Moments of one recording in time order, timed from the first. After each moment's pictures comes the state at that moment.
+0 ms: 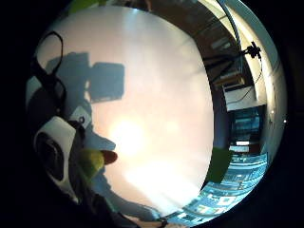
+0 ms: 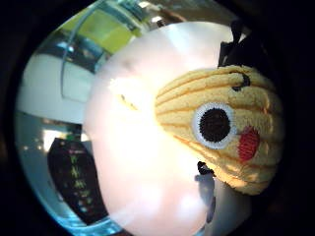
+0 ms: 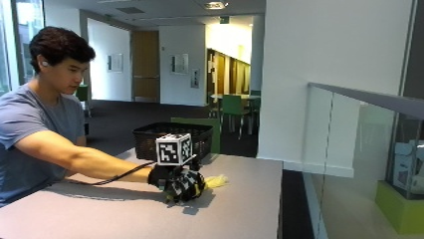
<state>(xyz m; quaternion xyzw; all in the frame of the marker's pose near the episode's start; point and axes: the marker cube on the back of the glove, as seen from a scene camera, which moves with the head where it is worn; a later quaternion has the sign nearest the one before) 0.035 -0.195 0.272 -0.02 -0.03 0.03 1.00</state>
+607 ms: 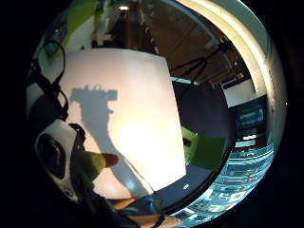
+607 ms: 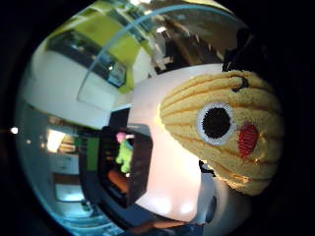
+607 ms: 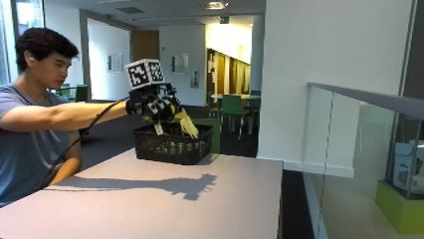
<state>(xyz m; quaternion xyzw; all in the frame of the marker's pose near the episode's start) 0.004 -0.121 0.026 0.06 -0.05 0.03 1.00</state>
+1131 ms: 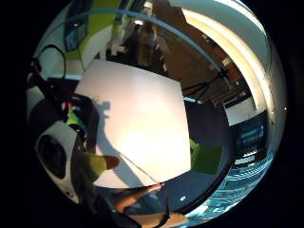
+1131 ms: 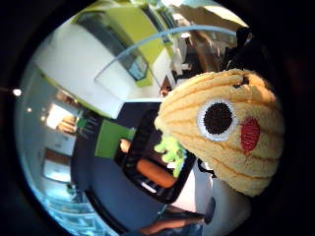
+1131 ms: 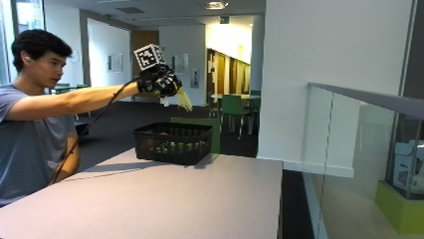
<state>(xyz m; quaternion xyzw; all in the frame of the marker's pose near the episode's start) -0.211 -0.032 -0.087 0.12 -0.10 -0.13 0.98</state>
